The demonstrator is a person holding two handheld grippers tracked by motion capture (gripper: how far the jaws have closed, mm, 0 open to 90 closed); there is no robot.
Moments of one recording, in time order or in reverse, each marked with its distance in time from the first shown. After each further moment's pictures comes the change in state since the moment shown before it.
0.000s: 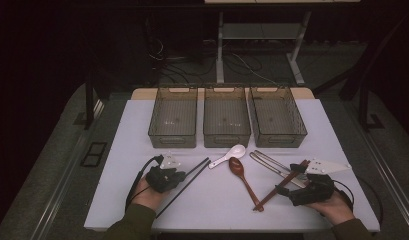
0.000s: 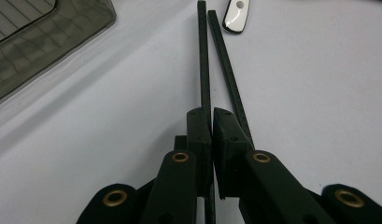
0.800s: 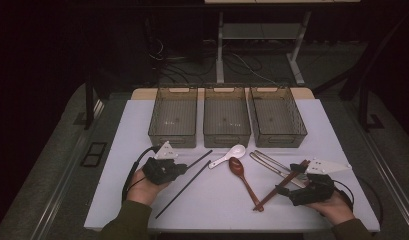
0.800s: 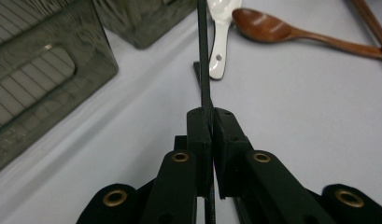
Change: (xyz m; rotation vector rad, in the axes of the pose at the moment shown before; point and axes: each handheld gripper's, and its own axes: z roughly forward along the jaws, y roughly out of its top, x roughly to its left) left arm 0.009 0.028 -0.026 -0.074 -0.066 0.018; right arm -0.001 0.000 0.000 -0.003 0.002 0.001
